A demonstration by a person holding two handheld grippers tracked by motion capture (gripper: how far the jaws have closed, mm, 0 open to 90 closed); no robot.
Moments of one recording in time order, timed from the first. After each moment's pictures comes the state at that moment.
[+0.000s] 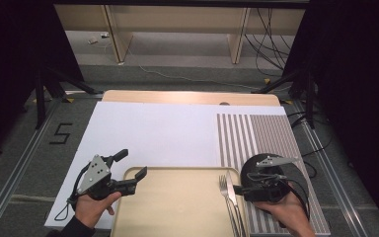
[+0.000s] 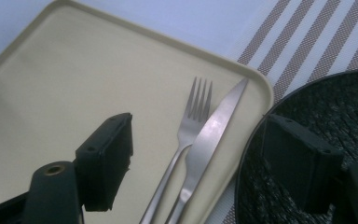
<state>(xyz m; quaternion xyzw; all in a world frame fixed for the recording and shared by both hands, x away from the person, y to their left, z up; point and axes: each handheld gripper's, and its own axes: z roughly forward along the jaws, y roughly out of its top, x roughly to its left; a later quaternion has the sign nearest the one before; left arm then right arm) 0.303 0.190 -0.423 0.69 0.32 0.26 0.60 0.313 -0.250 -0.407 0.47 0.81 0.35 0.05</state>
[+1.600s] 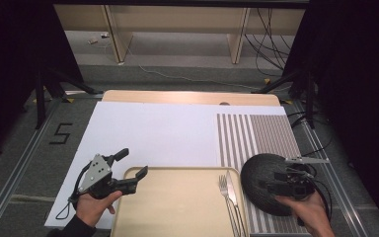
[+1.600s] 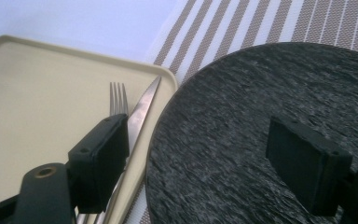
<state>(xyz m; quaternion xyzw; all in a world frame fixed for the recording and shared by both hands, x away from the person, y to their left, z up) 0.305 0.189 -0.424 0.69 0.32 0.26 0.60 0.318 -0.313 -0.413 0.55 0.75 0.36 0.08</state>
